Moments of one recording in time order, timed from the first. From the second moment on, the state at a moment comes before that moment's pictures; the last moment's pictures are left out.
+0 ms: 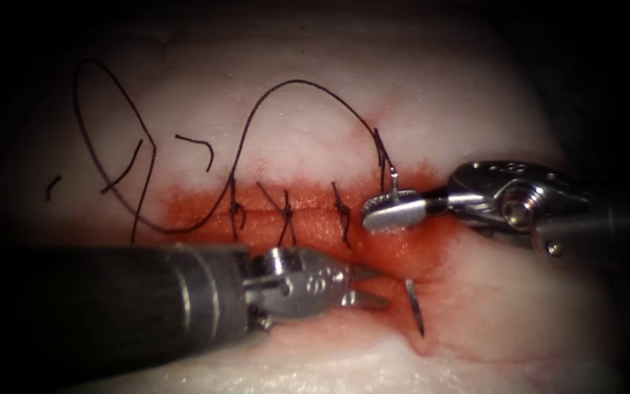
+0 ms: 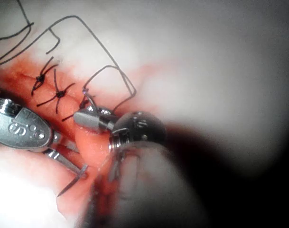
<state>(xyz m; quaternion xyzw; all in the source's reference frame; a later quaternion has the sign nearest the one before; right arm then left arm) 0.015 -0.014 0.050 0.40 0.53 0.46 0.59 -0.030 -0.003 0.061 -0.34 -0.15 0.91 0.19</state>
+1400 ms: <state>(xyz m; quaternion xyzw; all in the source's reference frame) 0.005 -0.011 0.054 0.23 0.52 0.52 0.63 -0.034 0.000 0.061 -0.45 0.06 0.85 0.27</state>
